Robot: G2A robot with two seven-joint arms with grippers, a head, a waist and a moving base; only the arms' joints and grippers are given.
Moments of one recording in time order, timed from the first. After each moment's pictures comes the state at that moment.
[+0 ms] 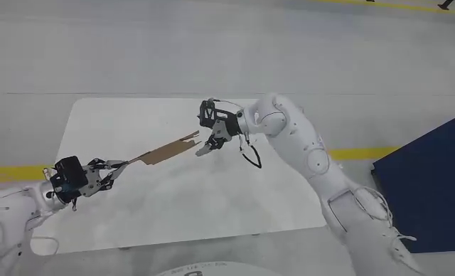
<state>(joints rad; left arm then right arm) 1.61 -0.92 -1.40 -1.62 1.71 -0.81 0.71 -0.83 -1.04 0.84 -1.32 -0.51 -1.00 0.82</state>
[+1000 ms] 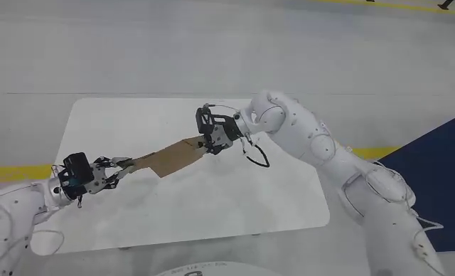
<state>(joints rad) 1.54 -0.92 -1.32 -1.55 1.68 -0.82 0.71 -0.59 -0.93 0.45 -1.32 -0.20 -1.01 0.81</state>
